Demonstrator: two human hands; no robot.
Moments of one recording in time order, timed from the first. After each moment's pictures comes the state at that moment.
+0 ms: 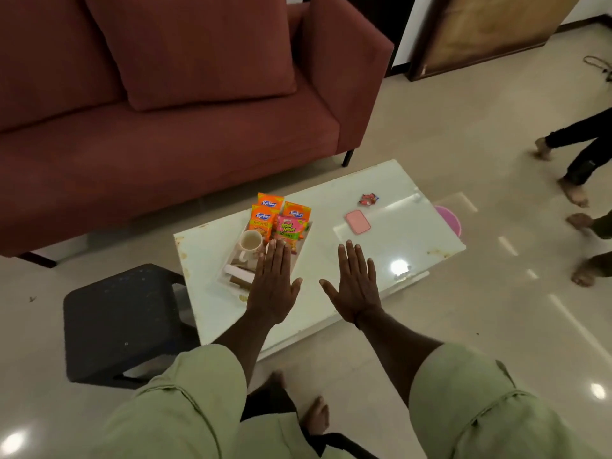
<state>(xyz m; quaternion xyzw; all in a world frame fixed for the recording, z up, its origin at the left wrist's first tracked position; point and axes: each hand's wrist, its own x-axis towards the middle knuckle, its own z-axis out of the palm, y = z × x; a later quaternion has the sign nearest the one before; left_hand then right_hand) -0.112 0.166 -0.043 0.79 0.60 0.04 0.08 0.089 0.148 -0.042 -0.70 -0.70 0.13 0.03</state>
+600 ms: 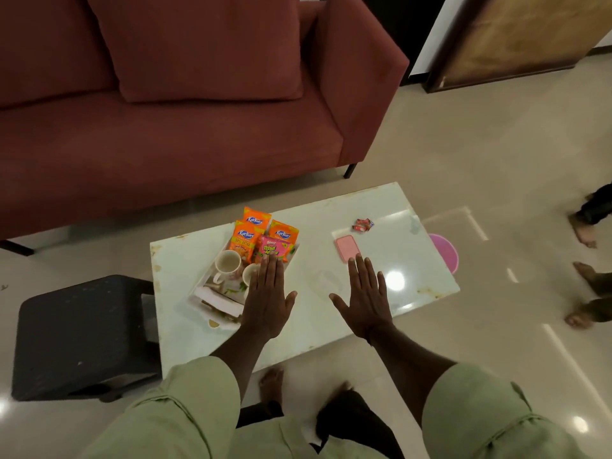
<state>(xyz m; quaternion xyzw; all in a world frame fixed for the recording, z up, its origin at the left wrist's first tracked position) -0.040 0.249 -0.062 0.75 0.65 0.01 0.12 0.192 0.250 -0.052 -0.67 -0.73 0.13 -0.02</state>
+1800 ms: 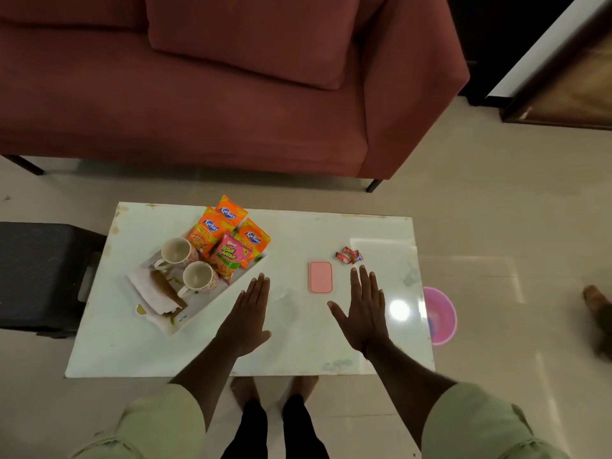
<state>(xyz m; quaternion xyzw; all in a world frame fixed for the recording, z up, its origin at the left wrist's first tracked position) 0.110 0.323 -0.130 0.65 0.70 -0.04 0.29 0.368 0.416 -0.121 -0.59 -0.78 0.22 -0.03</state>
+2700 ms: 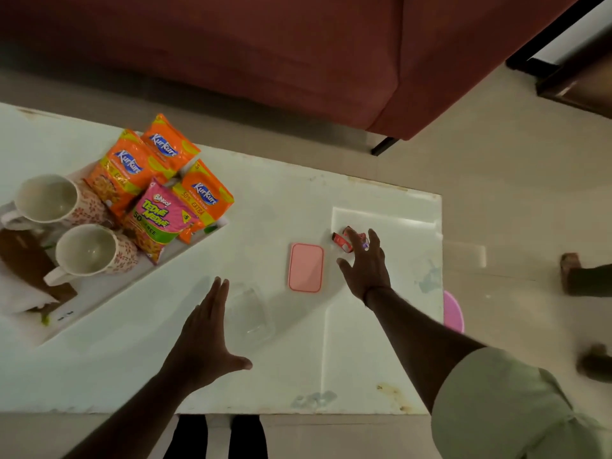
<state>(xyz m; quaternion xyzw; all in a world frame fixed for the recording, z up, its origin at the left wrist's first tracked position) 0.136 0.332 -0.327 0.49 0.76 0.14 0.41 0.375 0.572 -0.325 -0.62 -0.73 0.27 -0.08</state>
